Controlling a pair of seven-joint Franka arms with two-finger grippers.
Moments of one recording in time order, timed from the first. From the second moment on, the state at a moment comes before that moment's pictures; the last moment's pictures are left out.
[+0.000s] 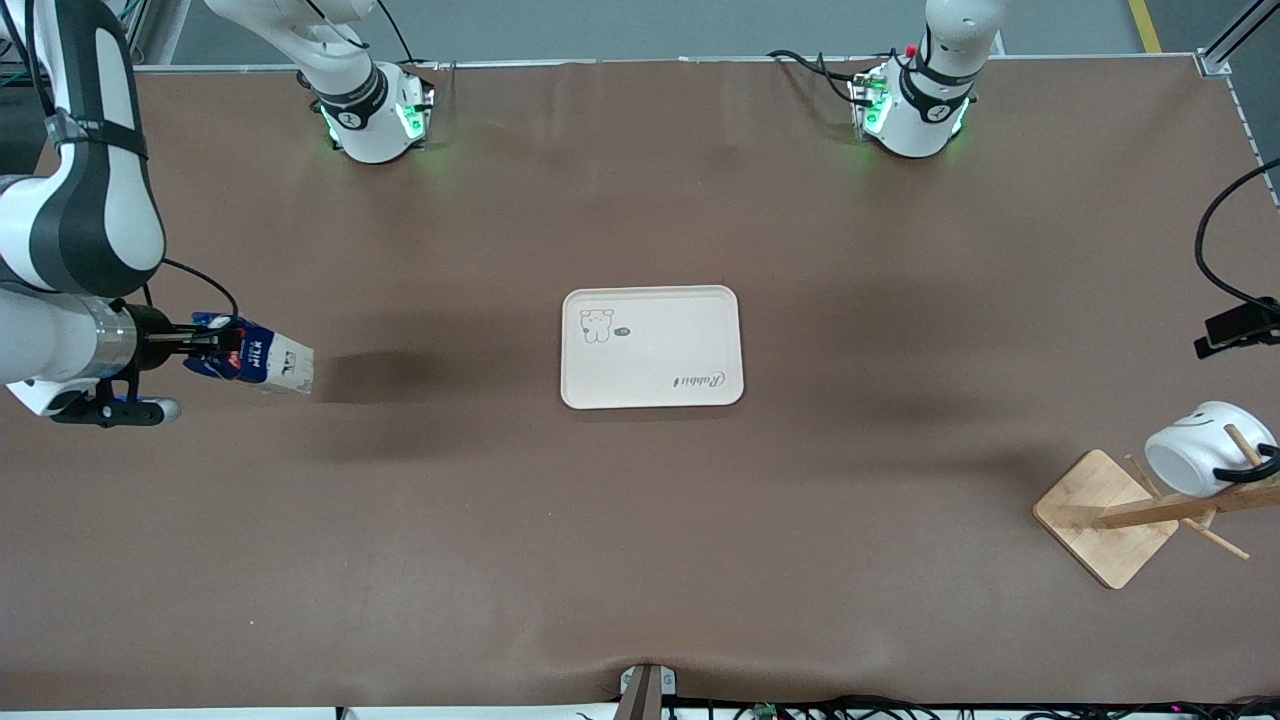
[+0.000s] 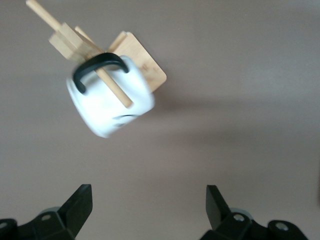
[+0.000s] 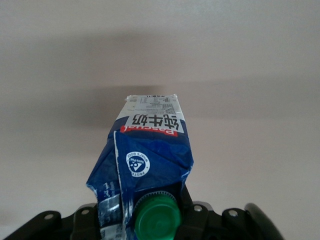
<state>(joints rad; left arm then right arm) 0.81 0.27 -0.79 -1.43 0.19 1.64 0.00 -0.05 0.29 -0.03 -1.65 -0.01 1.60 -0.07</state>
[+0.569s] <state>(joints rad) 0.81 0.22 -0.86 -1.41 0.19 1.59 -0.10 -0.13 0.23 -0.02 -1.93 -0.01 1.83 -0.21</state>
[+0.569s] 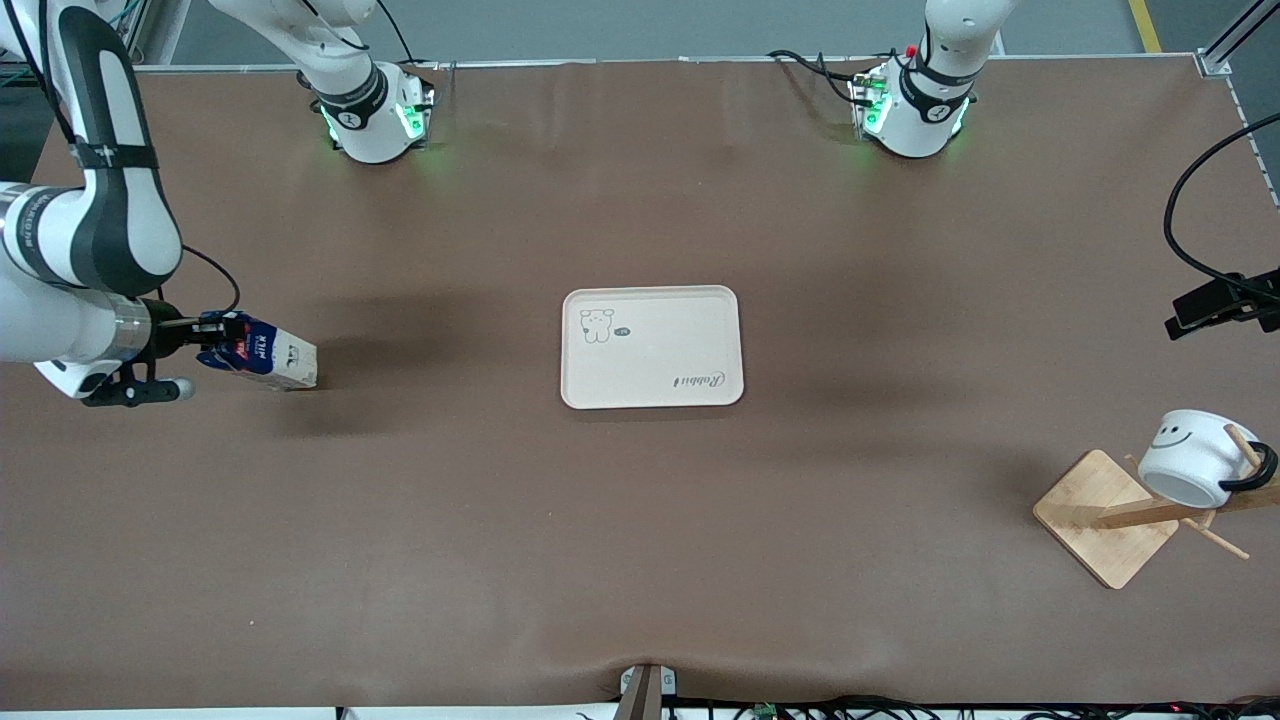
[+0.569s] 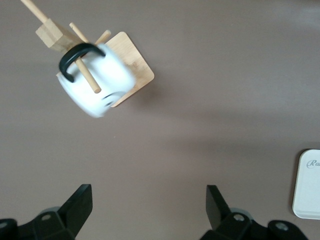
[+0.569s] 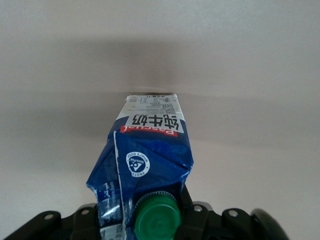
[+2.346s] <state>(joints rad) 0.10 -0.02 -0.15 -1.56 0.04 1.51 -0.08 -0.13 0.21 -0.01 -2.04 -0.04 1.89 -0.21</state>
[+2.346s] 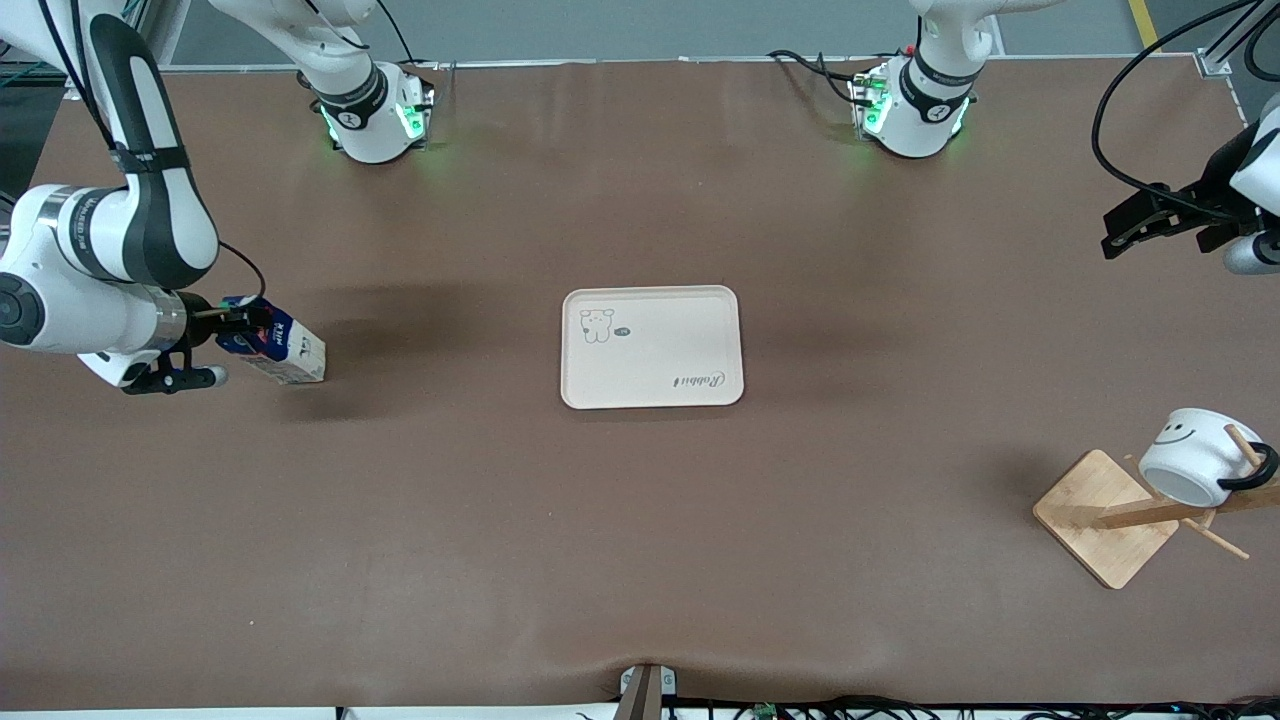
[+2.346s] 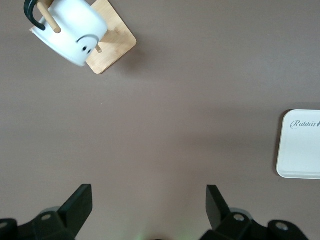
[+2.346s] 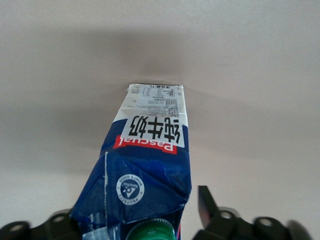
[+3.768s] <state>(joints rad) 0.10 -0.03 -0.14 -1.56 0.04 1.51 -0.09 -0.09 0.23 0.00 -1.46 0.07 1.52 -0.21</state>
